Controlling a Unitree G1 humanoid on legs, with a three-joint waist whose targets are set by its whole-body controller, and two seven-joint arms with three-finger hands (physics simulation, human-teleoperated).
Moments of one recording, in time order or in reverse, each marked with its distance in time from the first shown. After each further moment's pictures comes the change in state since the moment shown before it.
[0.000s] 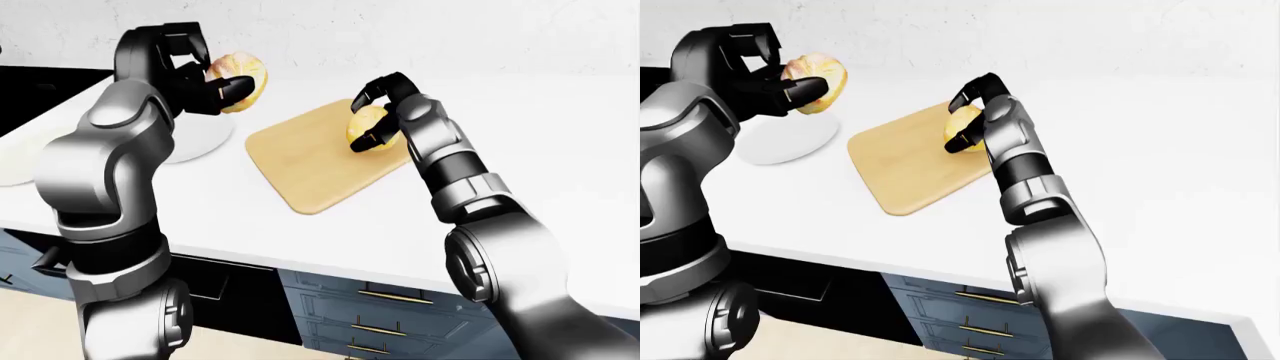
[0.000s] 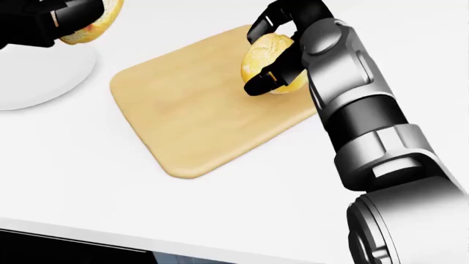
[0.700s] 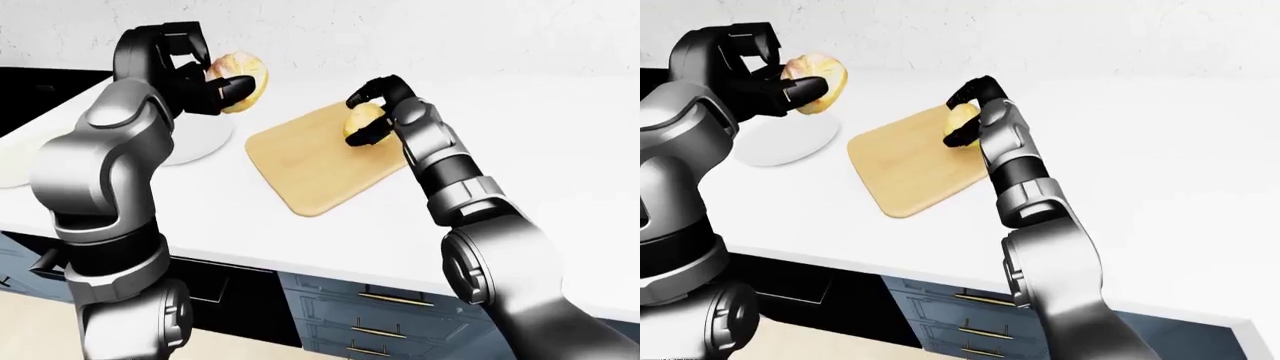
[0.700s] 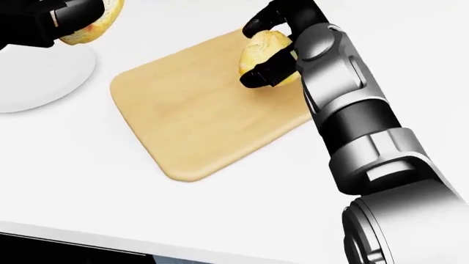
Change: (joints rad) left arm 0.000 0.001 0.003 -0.019 -0.019 0.021 0.012; right arm 0.009 0.018 0.002 0.004 -0.011 -0.011 -0.023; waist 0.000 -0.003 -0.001
